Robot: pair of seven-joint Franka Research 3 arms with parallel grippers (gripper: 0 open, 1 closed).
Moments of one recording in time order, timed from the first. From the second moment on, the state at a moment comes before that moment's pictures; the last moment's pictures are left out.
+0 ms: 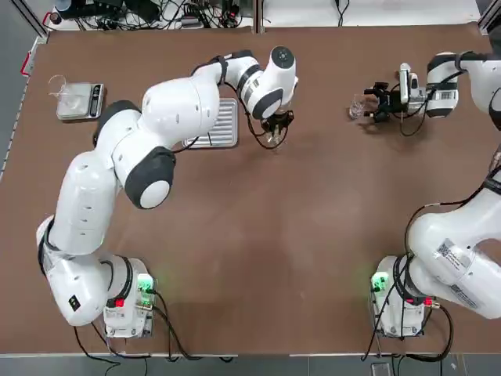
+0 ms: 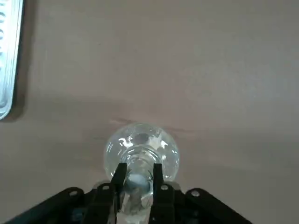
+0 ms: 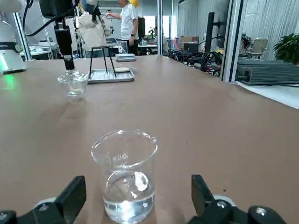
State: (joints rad) left arm -0.90 0.80 -0.05 -1.34 0.08 2.18 -1.19; right arm -0.71 0.88 0.40 -1.82 1.04 1.93 -2.57
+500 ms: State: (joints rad) left arm -0.90 0.81 -0.05 -1.34 0.08 2.18 -1.19; right arm -0.70 0.88 0.40 -1.82 1.05 1.94 -2.57
